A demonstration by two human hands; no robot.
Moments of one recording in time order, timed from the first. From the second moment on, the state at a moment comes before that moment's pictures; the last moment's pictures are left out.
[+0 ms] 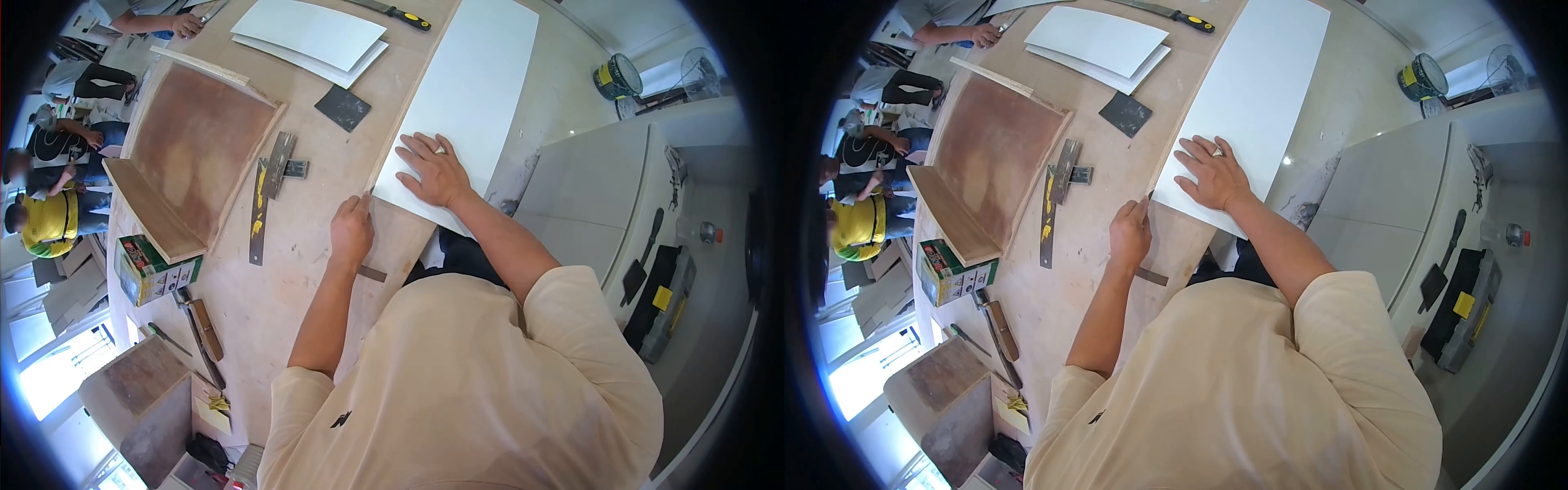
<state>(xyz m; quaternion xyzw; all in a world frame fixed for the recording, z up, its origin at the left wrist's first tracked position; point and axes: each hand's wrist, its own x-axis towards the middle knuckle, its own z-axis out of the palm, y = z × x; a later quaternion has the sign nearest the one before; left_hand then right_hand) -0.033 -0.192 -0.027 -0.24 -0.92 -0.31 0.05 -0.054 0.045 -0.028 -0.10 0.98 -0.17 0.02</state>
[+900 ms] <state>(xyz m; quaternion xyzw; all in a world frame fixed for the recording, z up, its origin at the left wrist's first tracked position) -0.040 -0.181 -0.018 -0.18 -0.94 -0.28 0.00 -0.052 0.047 -0.032 -0.11 0.98 -0.18 -0.02</state>
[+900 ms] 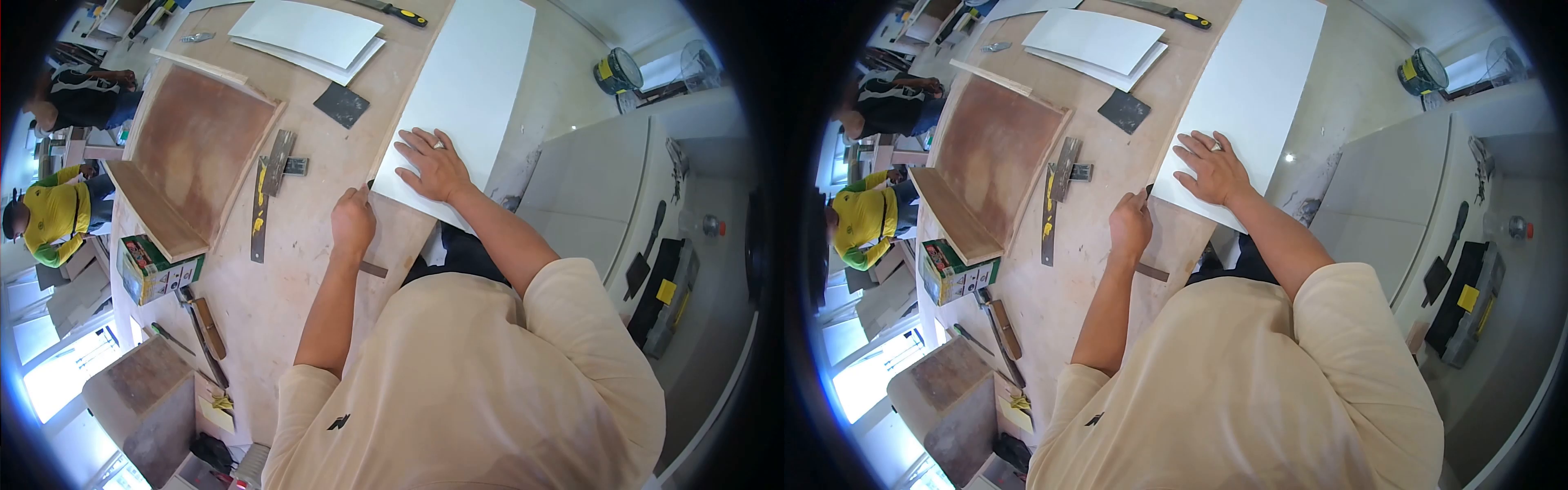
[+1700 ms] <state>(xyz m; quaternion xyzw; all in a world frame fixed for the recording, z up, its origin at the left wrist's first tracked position) -0.061 -0.170 -0.012 -0.22 -0.92 -0.32 0.00 -0.052 0.048 -0.033 -0.10 0.98 -0.19 -0.01</state>
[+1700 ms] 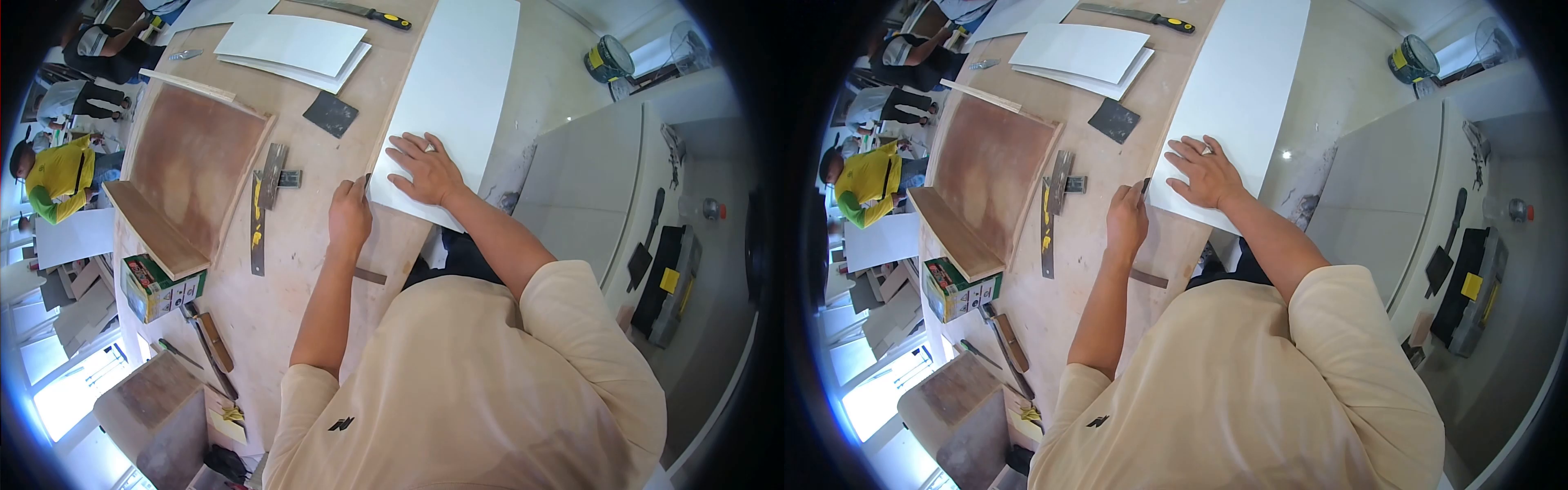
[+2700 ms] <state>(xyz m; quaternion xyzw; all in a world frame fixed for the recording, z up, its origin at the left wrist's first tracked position) -0.068 -0.161 -0.002 -0.22 -0.92 -0.31 -0.03 -0.053 0.049 -0.033 -0.10 0.98 -0.18 0.01</state>
